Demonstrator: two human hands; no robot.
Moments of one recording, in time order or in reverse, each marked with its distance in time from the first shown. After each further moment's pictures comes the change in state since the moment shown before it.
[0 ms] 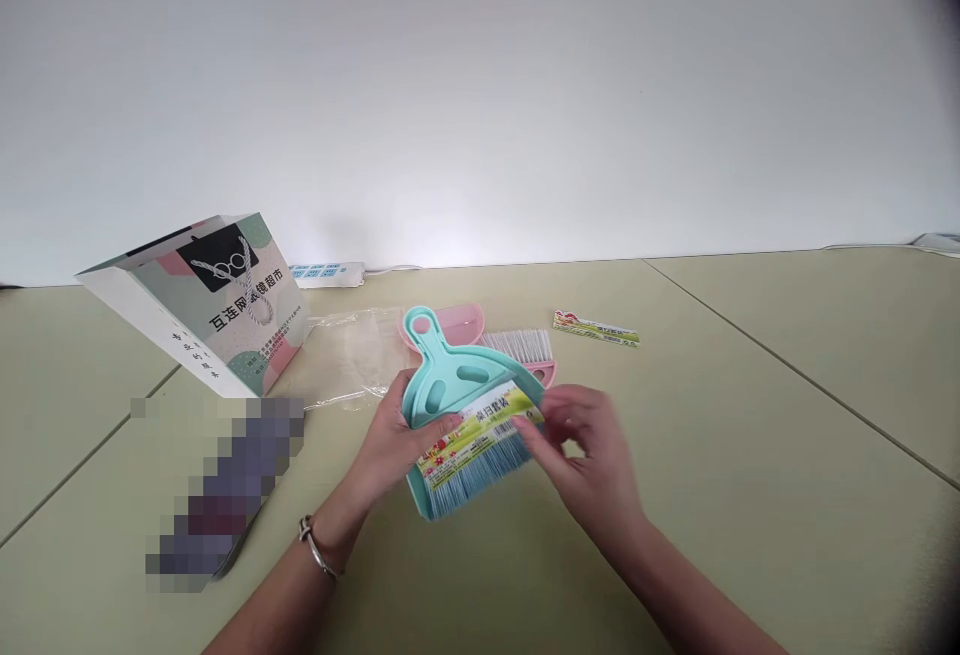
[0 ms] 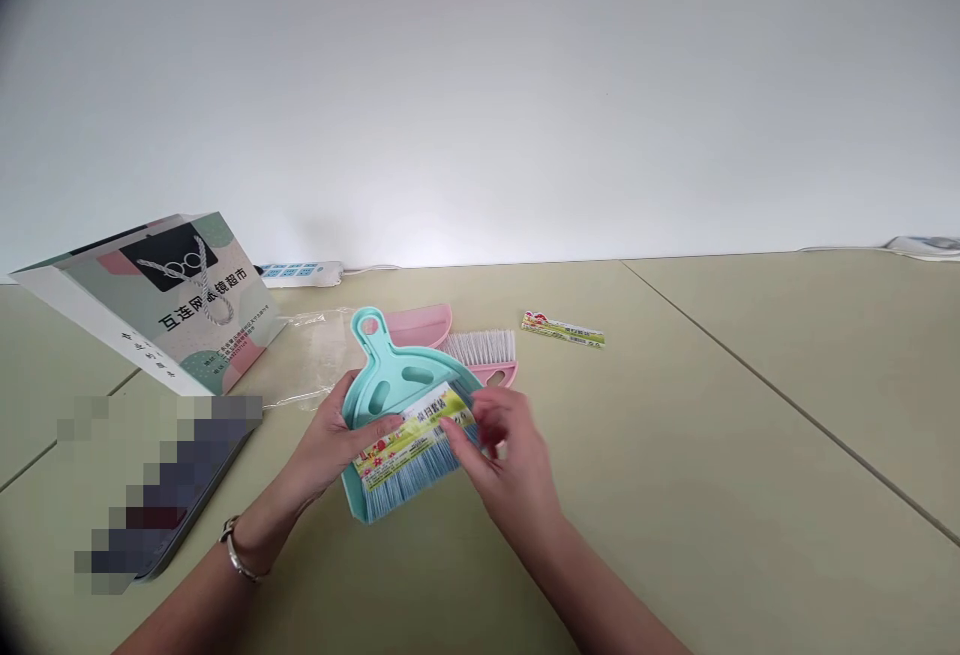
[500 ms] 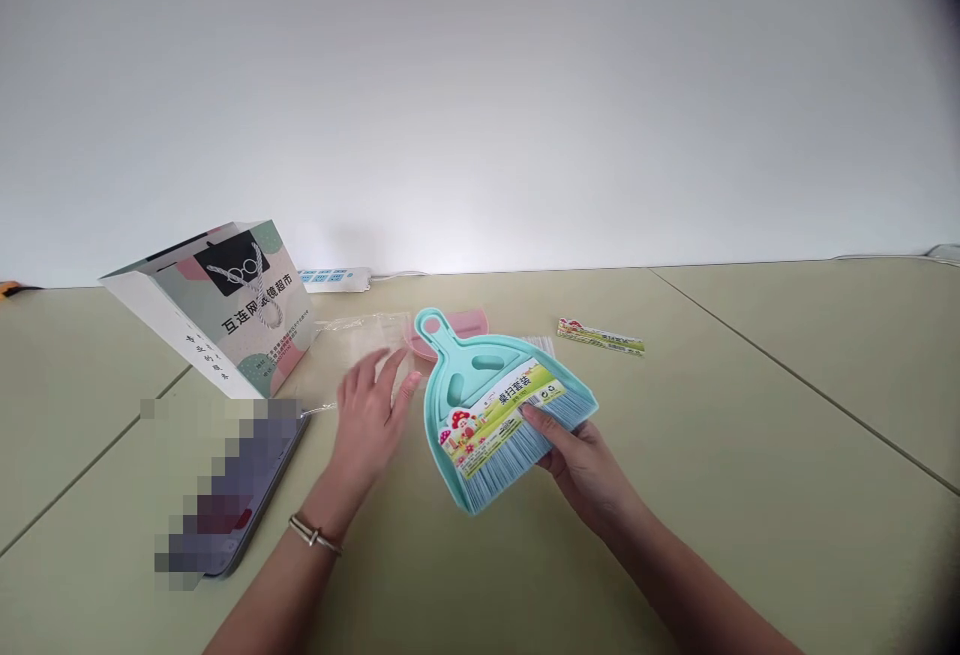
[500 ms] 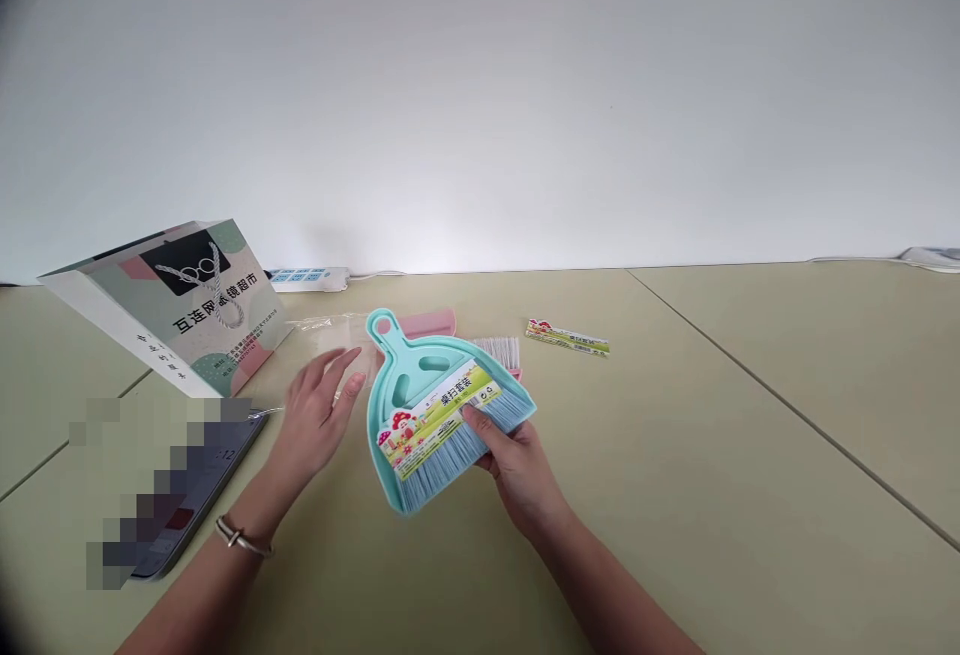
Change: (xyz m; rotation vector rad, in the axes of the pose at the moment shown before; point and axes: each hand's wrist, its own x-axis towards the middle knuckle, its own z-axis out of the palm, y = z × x) left_hand 0.010 -0.001 -0.023 0.893 0.394 0.320; right_hand 0.007 0.006 0.005 0.675 -0.182 0.753
